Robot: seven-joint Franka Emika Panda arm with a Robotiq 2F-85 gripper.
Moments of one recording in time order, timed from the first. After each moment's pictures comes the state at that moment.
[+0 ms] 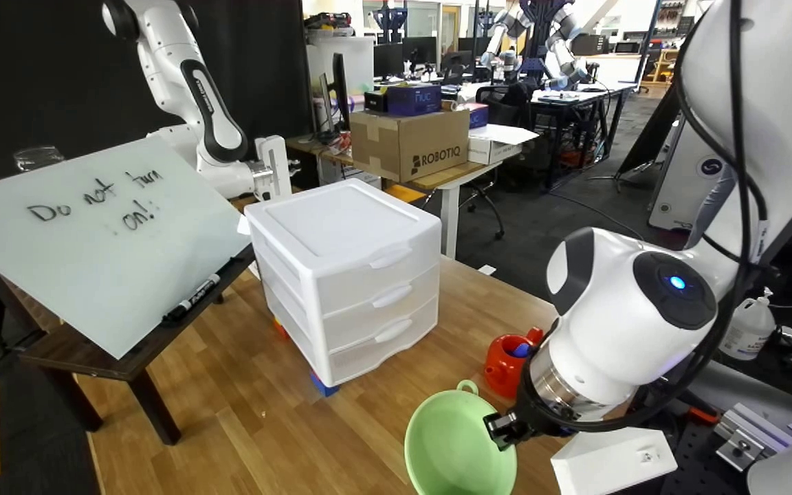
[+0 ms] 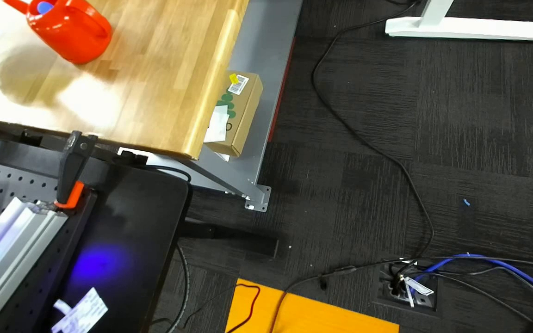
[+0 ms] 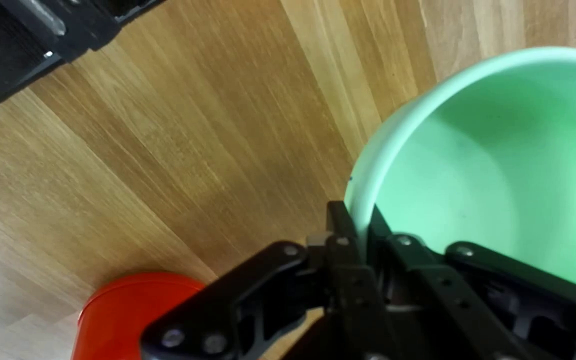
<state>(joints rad) 0.49 0.13 -0.09 -2.73 -1.77 3.08 2.60</state>
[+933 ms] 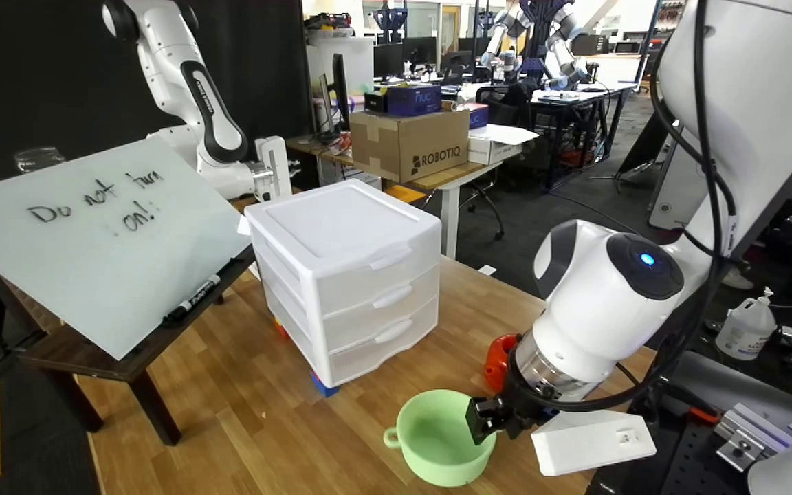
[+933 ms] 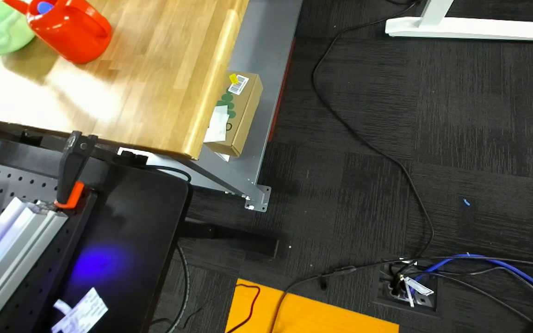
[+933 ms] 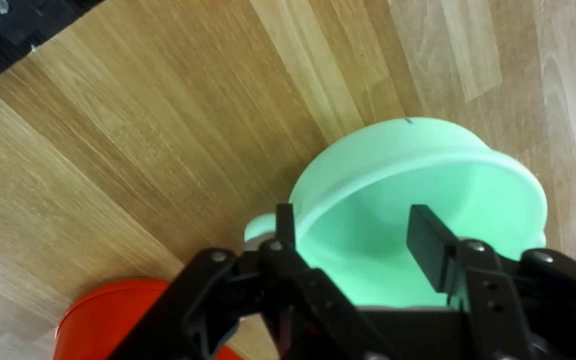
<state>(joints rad) 0.43 0.16 -0.09 -2.67 -1.77 3.16 2.60</state>
